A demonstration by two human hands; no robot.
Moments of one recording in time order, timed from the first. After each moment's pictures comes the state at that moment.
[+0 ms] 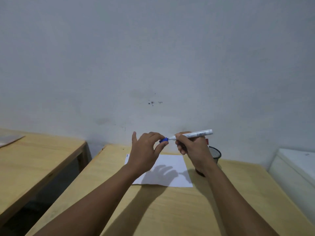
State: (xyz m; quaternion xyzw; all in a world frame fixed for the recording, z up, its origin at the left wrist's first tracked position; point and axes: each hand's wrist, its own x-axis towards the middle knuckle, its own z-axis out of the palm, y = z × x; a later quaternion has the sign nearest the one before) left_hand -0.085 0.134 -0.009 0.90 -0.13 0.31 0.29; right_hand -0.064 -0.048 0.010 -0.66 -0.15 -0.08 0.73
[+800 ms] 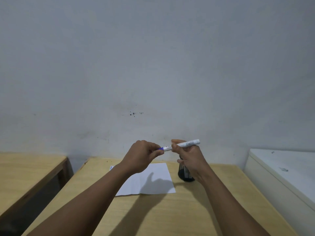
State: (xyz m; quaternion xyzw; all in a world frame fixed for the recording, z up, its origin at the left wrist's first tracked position) left_hand -0.082 0.104 0.025 0.89 -0.21 0.16 0.38; right_hand -0.091 -0.100 0.017 -0.70 -0.07 -0.07 0.71
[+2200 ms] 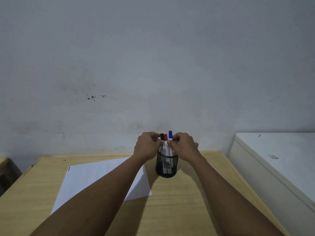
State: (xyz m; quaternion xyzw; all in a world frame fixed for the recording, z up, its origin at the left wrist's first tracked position) left_hand 0.051 -0.030 -0.041 0.87 -0.07 0.08 0.49; right_hand 0.033 -0.185 -0.038 -0.93 0.08 -0.14 0.33
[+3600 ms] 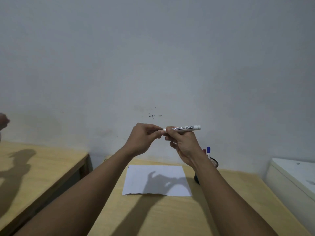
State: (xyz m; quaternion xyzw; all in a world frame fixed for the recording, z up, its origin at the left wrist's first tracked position) left_hand -0.093 0.161 0.076 0.81 -0.17 0.21 0.53; right_hand -0.073 -0.013 0.063 -0.62 -0.17 -0.02 0.77
